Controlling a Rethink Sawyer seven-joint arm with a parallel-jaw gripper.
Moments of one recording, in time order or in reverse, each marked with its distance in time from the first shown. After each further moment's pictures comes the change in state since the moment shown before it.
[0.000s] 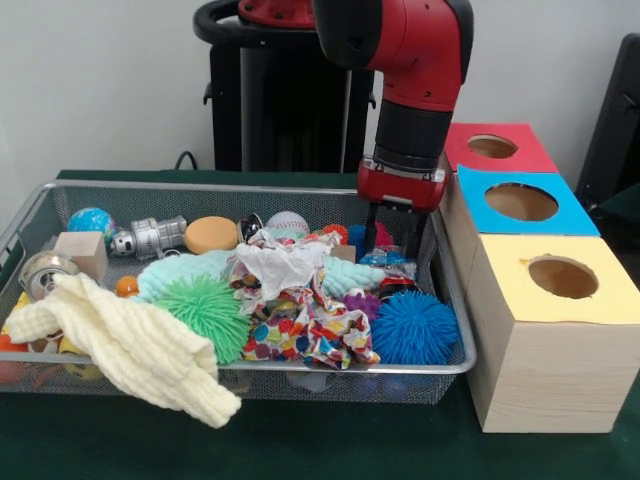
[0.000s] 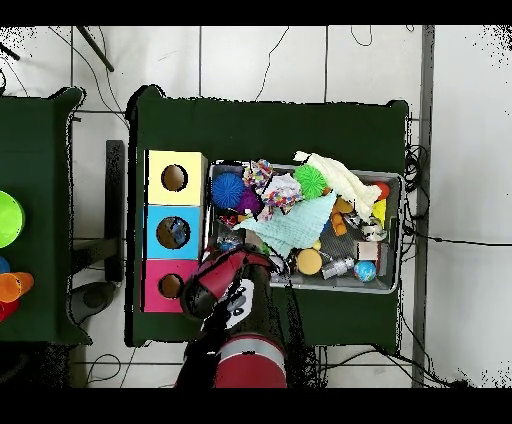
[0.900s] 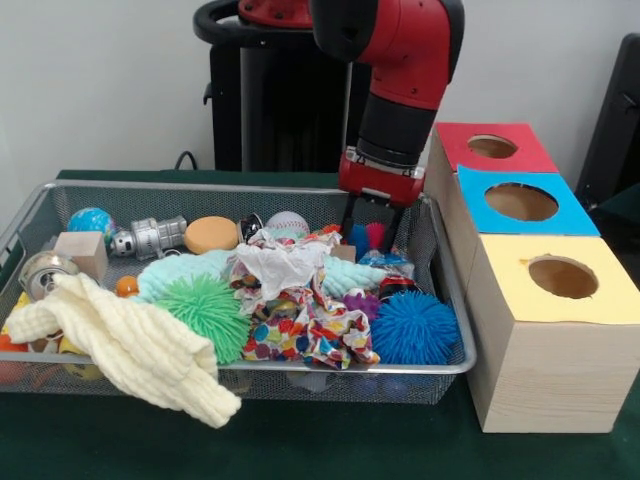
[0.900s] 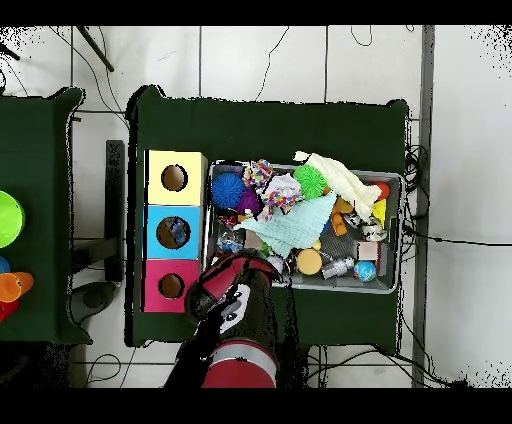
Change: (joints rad) arm 0.031 0.027 -0.071 -0.003 0.000 0.011 0.000
